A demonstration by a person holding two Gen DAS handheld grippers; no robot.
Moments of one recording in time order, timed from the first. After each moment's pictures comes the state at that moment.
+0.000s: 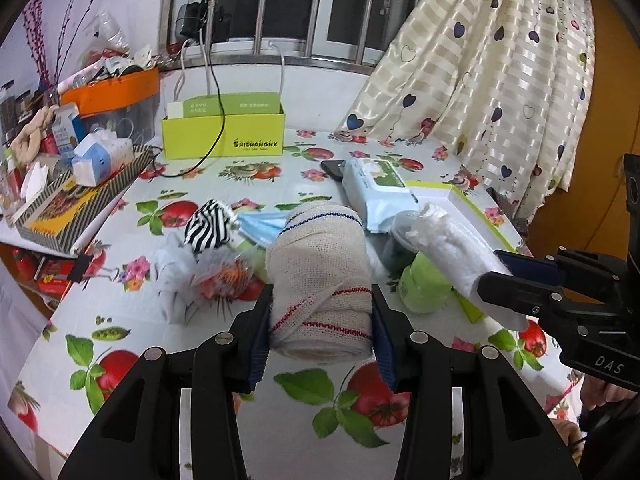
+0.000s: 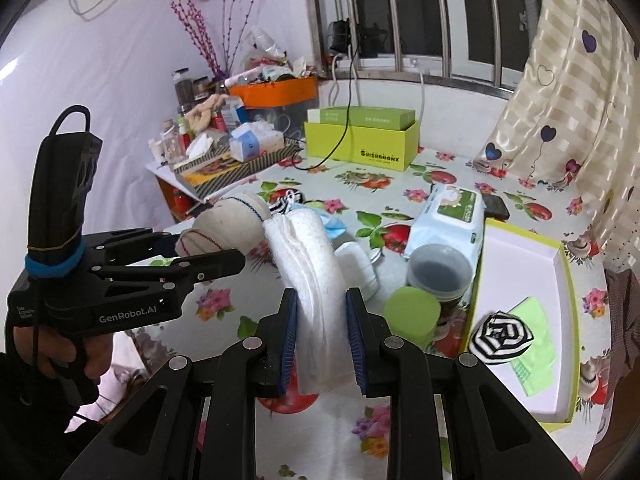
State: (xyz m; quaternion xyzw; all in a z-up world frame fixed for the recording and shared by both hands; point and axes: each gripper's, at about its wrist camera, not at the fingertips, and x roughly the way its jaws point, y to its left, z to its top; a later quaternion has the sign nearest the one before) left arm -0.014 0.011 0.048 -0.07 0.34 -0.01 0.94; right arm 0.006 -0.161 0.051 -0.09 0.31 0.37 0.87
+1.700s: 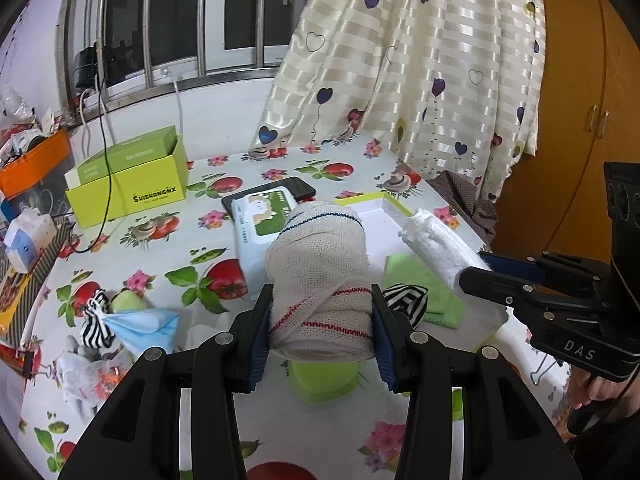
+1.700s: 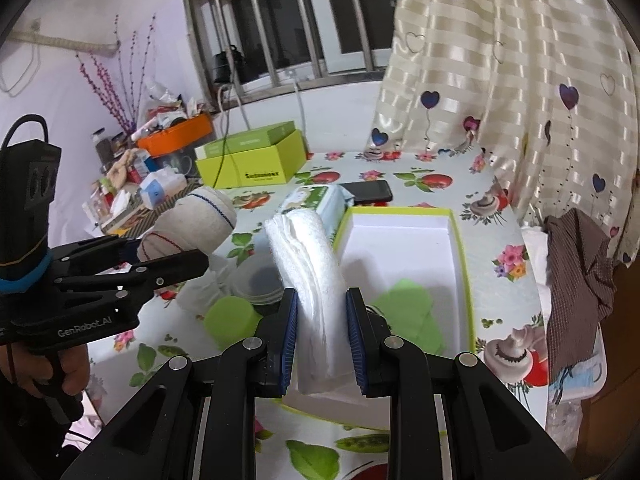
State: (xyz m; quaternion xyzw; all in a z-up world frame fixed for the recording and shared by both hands) left arm 0.080 -0.109 0.066 0.01 0.34 -0.09 0.94; right arm 0.076 -0.293 0.040 0.01 0.31 0.26 0.91
